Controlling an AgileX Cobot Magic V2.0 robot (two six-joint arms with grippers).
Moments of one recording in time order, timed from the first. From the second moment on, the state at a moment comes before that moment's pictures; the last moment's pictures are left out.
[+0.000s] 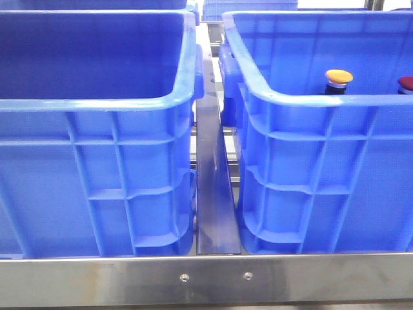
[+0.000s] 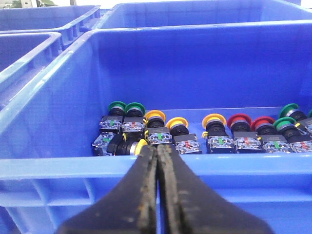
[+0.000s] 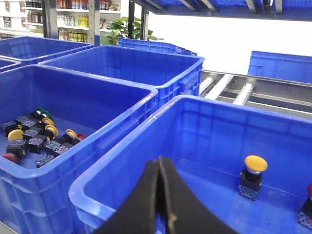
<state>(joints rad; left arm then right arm) 0.04 -0.01 0.00 0.00 0.09 0.02 0.13 0.08 -0.28 1.06 0.34 -1.06</state>
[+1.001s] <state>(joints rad) 0.04 -0.01 0.00 0.00 0.09 0.02 0.13 0.08 -0.26 0.83 0.13 -0.88</state>
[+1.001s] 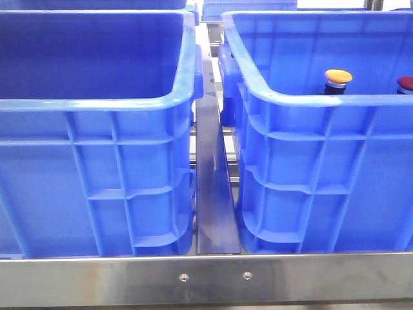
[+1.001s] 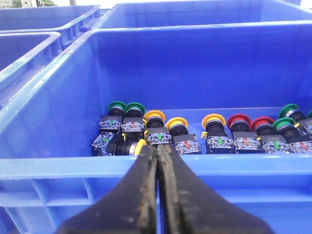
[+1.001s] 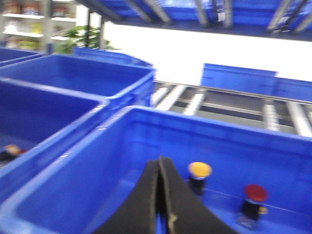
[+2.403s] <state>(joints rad) 0.04 -0.01 0.00 0.00 0.09 0.02 -0.07 -0.01 0.03 -0.05 -0.03 0.06</state>
